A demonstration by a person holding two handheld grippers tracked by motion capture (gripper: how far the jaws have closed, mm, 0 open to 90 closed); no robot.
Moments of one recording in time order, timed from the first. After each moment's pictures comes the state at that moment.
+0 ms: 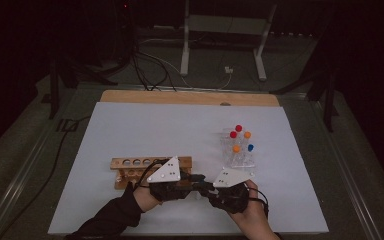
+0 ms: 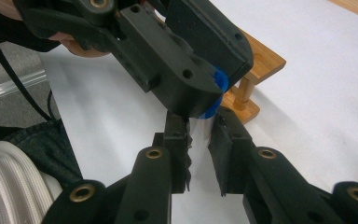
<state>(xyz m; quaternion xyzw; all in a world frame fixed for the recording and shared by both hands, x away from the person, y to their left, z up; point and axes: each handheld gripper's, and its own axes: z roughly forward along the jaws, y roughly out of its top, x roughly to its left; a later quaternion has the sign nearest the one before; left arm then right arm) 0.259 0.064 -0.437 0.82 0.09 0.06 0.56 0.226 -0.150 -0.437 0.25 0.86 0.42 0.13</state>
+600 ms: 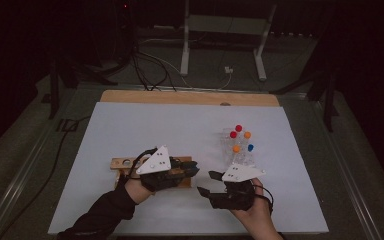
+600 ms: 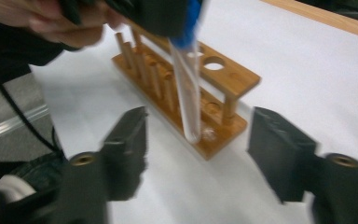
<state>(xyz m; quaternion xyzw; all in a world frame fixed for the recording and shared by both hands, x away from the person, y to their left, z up) 0.269 0.088 -0.407 0.81 0.11 0.12 0.57 0.230 -0.163 -0.430 0.30 0.82 0.47 0.13</state>
